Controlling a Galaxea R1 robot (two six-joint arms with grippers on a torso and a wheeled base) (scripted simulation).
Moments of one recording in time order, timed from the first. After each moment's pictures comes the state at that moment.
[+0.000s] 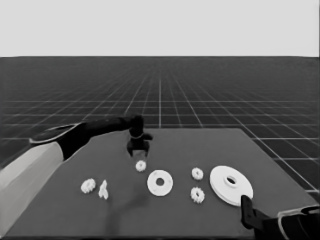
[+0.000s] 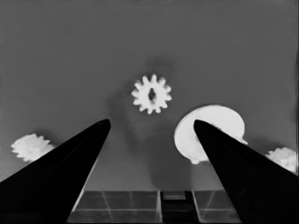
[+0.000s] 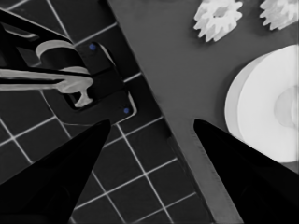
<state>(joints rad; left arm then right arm) -0.03 2.91 -1.91 0.13 1.49 -0.98 -0.35 1.76 -0.39 -0.70 -1.18 0.32</state>
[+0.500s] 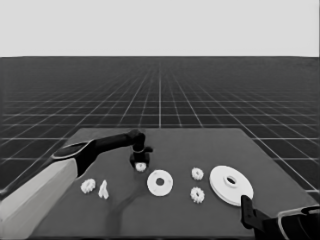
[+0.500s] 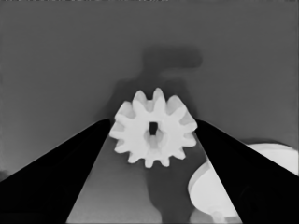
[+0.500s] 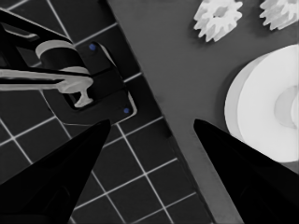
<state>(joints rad) 0.14 3.00 -2.14 0.23 1.37 -0.87 -0.35 1.76 -0.39 -0.70 -1.18 0.32</state>
